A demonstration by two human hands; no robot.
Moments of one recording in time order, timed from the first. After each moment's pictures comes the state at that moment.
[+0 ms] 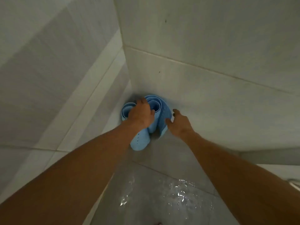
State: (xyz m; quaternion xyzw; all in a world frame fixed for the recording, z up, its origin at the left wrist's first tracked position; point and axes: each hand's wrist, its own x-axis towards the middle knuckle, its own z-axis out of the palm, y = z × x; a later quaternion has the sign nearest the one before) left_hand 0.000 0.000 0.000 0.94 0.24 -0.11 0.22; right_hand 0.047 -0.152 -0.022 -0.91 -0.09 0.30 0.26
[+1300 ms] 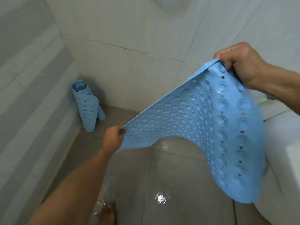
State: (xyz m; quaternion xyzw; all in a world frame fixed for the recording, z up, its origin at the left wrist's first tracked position) left_hand -0.252 -0.304 0.044 0.91 0.20 0.02 0.37; right_hand -0.085 -0.591 0.352 -0.88 -0.17 0.10 0.42
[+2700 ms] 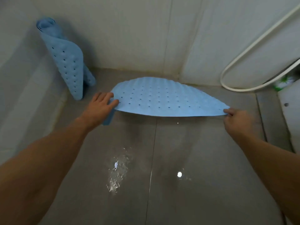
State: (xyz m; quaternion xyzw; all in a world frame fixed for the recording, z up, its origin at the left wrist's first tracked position) left_hand -0.277 -0.301 -0.163 0.98 -0.16 0.04 -0.08; right_hand -0.218 -0.775 -0.130 -0.97 0.11 0.05 0.23
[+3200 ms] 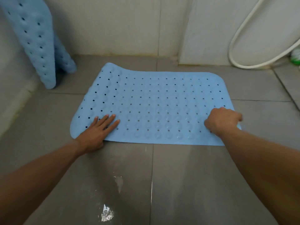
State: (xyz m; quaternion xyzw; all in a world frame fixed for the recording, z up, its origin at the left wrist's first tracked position) left_hand -0.347 -0.292 -0.429 0.98 -0.17 -0.10 -0.01; right_hand -0.235 -0.730 -0.349 -0.97 0.09 0.16 -0.17
